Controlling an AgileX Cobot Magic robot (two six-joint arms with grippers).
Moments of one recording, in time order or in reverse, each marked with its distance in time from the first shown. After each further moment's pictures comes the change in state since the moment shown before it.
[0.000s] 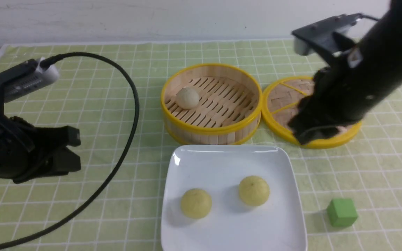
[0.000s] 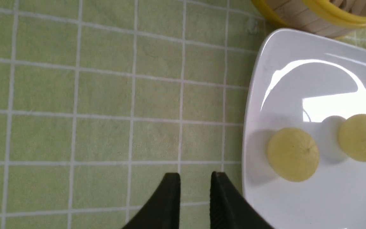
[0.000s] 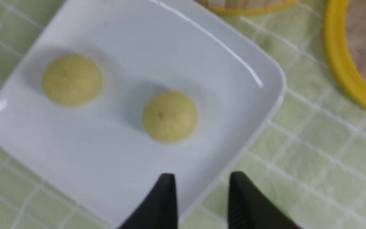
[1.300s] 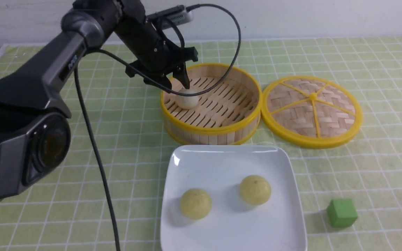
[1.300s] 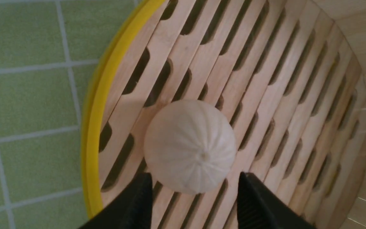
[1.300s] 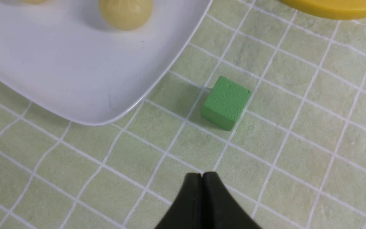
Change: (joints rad) right arm 0.000 -0.844 0.846 -0.115 -0.359 0.056; left arm -0.269 1.240 -1.508 0.139 0.360 -0.225
